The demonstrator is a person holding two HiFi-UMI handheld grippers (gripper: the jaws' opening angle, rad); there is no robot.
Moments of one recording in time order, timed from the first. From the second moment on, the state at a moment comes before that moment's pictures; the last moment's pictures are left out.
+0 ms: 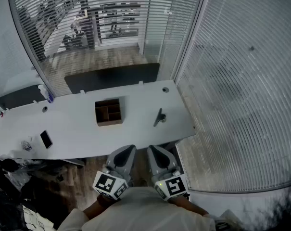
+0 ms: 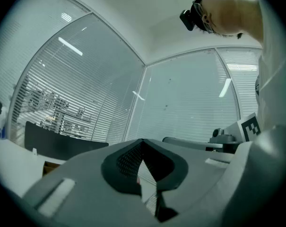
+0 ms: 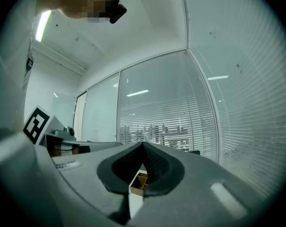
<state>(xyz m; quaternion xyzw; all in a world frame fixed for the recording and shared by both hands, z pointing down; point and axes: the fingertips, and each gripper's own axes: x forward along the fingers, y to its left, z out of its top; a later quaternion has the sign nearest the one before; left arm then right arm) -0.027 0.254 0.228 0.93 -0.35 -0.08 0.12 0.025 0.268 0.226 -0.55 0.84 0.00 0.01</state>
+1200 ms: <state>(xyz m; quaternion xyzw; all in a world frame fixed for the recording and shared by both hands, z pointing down) 0.057 0.277 0.233 0.93 -0.33 -0.06 0.11 0.103 0.290 0.225 -0.55 0.83 -0.01 0.03</state>
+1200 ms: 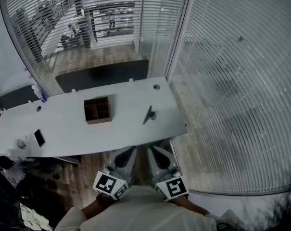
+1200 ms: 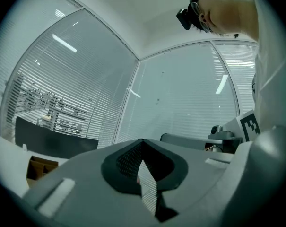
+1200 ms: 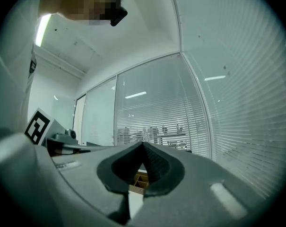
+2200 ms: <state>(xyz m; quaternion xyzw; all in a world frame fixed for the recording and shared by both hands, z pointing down) 0.066 0.267 0.234 0.93 -0.35 -0.07 0.10 0.128 0.280 0.215 -0.56 0.82 0.02 0.05</state>
